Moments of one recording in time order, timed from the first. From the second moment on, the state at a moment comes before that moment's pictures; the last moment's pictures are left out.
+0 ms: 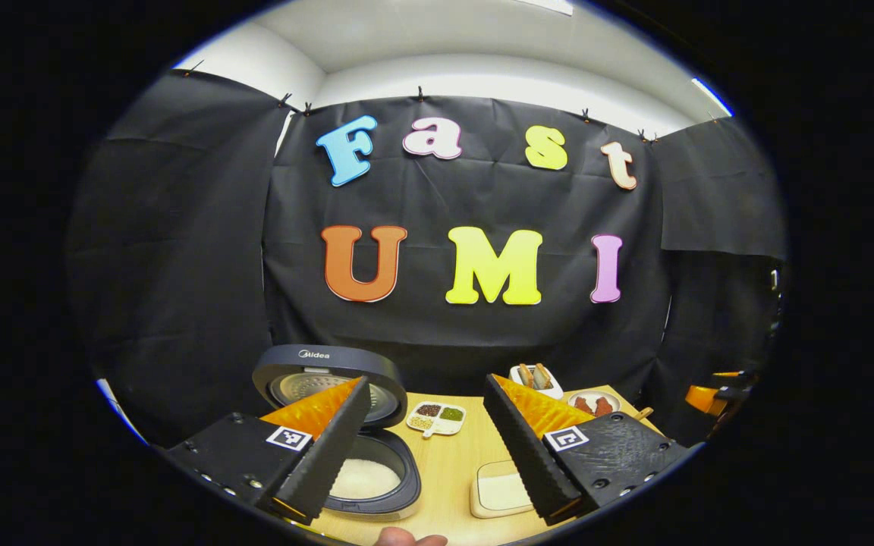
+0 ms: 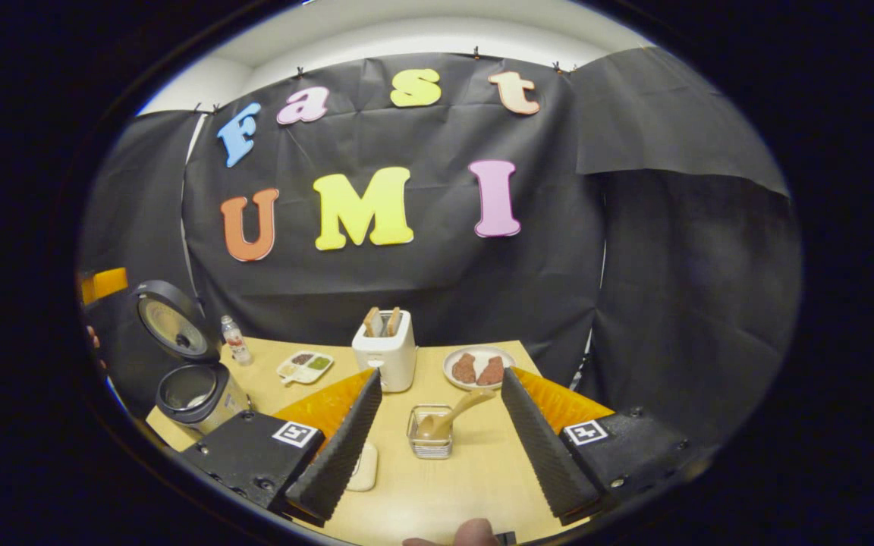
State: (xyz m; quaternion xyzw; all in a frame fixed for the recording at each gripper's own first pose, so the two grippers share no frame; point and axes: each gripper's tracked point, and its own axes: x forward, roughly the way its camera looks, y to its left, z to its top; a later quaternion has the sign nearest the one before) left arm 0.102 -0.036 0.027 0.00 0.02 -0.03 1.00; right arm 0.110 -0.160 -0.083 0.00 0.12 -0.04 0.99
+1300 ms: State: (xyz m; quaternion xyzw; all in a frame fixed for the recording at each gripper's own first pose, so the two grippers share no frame) left arm 0.177 -0.078 -0.007 0.00 0.08 0.03 1.00; right arm 0.276 -0.190 -0.281 0.14 0.30 0.01 0.94
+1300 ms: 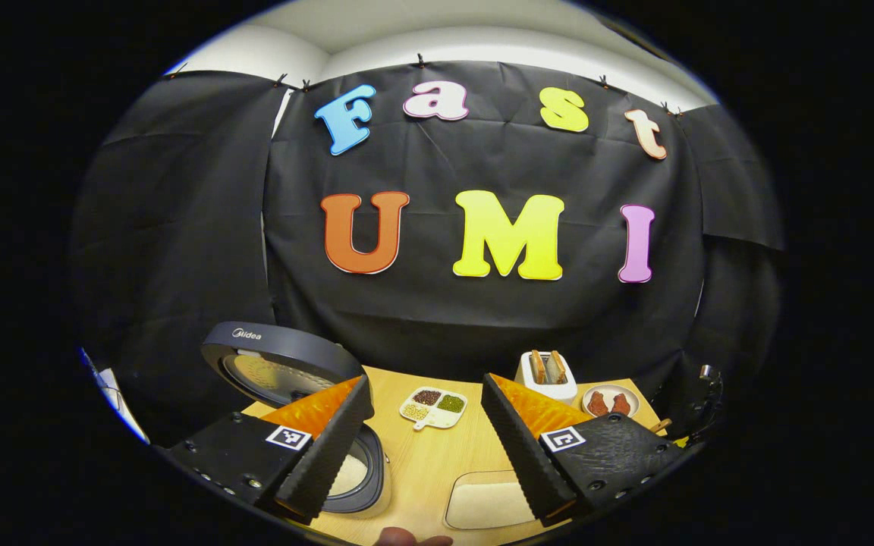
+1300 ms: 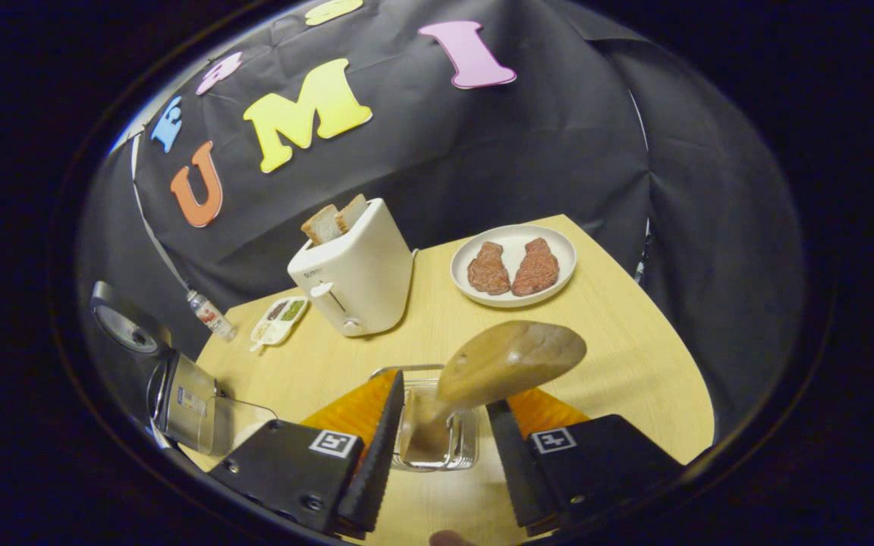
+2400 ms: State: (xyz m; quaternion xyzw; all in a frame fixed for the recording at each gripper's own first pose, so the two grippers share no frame) left arm 0.092 0.047 -0.012 -0.02 0.07 0.02 1.00; right arm 0.209 -0.034 -0.117 0.06 0.21 0.07 0.97
